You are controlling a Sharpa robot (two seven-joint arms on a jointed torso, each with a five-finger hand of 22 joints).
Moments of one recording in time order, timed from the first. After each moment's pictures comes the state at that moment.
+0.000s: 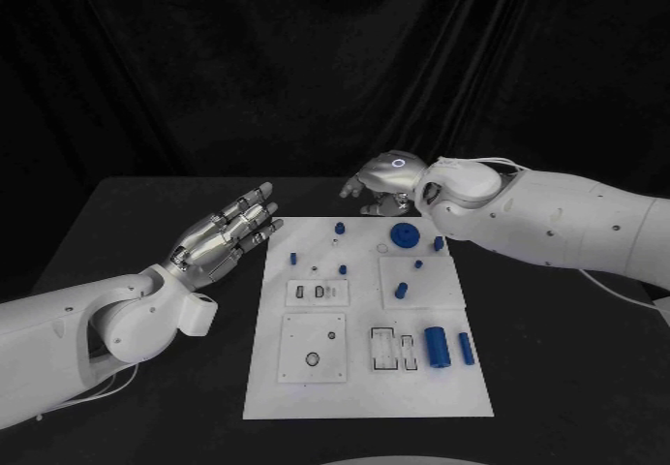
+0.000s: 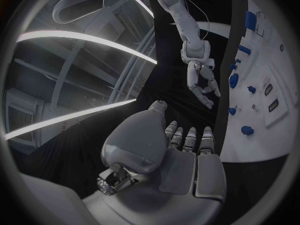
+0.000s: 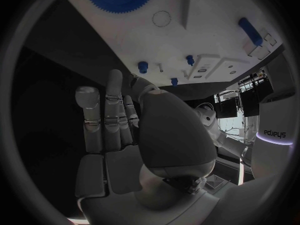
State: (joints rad) left arm 1.23 -0.99 -0.21 1.59 -0.02 0.13 0.61; left_hand 1.39 0.28 -0.14 0.21 0.61 0.16 -0.01 0.03 0.03 0.00 -0.05 0.01 0.00 0.00 0.05 0.00 0.00 0.17 0.00 0.14 0.00 0.00; right arm 1.44 -0.59 -0.21 1.19 -1.74 -0.36 0.15; right_hand 1.49 -0.11 0.31 0.11 0.22 0.79 0.07 0.11 0.08 0.98 0.08 0.16 0.08 1.30 -0.02 0.67 0.51 0.14 1.18 0.09 1.01 0.97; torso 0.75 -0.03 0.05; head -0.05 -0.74
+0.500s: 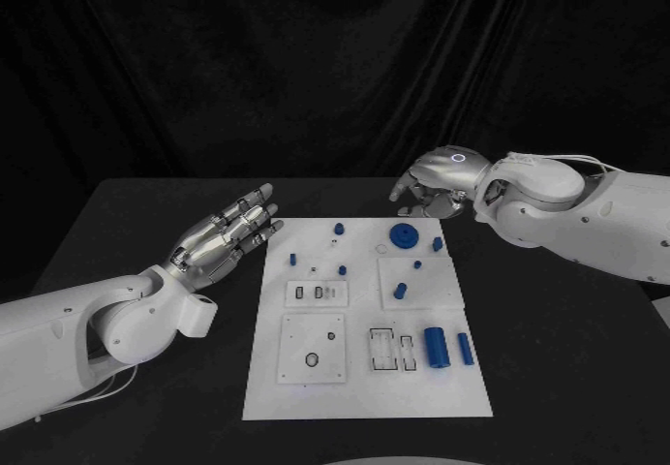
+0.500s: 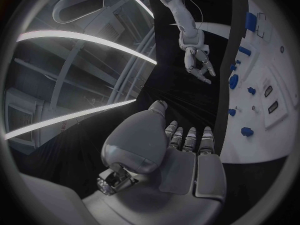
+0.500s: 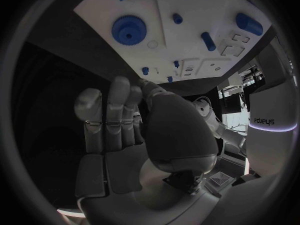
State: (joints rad) left arm 1.23 -0.99 -0.21 1.59 -0.02 0.13 0.61; left_hand 1.39 0.28 -0.13 0.20 0.61 0.16 -0.01 0.03 0.03 0.00 -0.05 0.01 0.00 0.00 0.05 0.00 0.00 0.17 0.00 0.14 0.00 0.00; right arm 1.47 -0.85 -0.21 1.42 -1.72 -0.29 0.08; right_hand 1.29 -0.09 0.25 0.20 0.22 0.93 0.05 0.10 0.13 1.35 -0.03 1.30 1.15 1.45 -0.08 1.16 1.06 0.11 1.33 0.04 1.18 1.19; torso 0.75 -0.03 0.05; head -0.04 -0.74
